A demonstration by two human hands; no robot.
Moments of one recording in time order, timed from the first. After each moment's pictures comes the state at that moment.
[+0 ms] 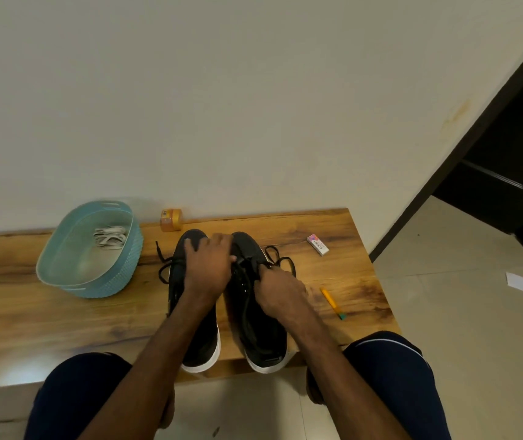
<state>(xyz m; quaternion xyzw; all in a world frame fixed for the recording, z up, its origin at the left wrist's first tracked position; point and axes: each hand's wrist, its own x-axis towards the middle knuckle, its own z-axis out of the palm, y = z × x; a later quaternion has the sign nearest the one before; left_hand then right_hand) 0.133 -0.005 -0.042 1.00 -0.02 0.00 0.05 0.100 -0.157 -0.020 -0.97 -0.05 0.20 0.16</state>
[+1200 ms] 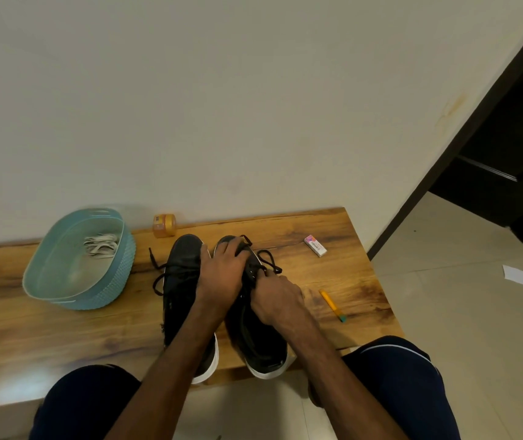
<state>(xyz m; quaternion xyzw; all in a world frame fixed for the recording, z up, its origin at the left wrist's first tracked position) 0.135 -0.028 -0.052 0.99 -0.11 -0.01 0.01 0.101 -0.154 -0.022 -0.97 -0.05 0.21 0.13</state>
